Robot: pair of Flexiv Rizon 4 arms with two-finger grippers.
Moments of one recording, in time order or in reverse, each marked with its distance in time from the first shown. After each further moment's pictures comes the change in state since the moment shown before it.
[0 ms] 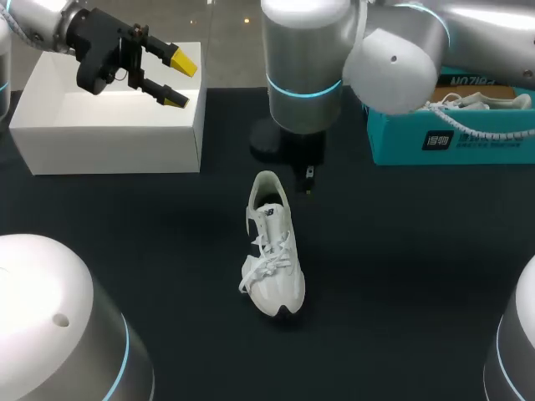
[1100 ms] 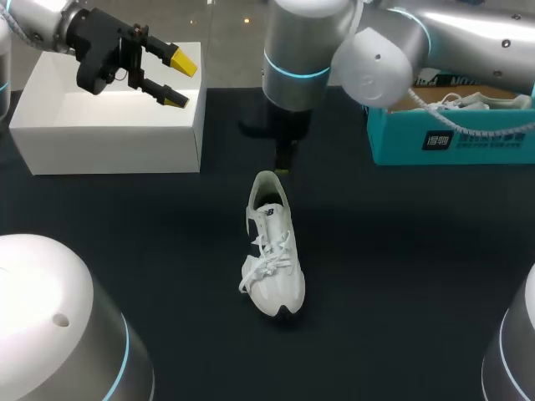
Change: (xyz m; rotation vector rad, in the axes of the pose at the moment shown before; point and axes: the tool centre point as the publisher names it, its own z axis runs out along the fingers) left arm 0.000 0.000 0.000 0.000 0.000 0.000; right arm -0.082 0.052 0.033 -0.132 -0.038 -0.107
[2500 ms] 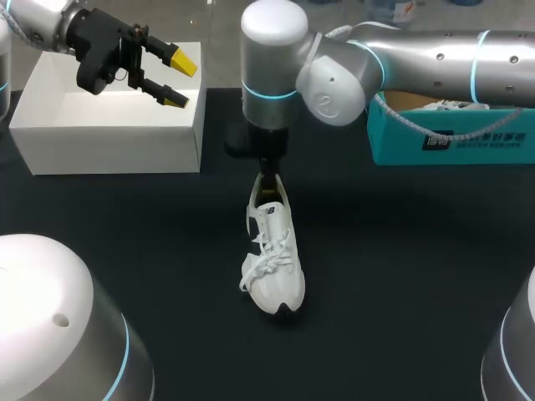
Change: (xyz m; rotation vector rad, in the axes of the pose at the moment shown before) left arm 0.000 0.000 0.000 0.000 0.000 0.000; right arm -0.022 0.018 0.101 0.039 0.099 -0.074
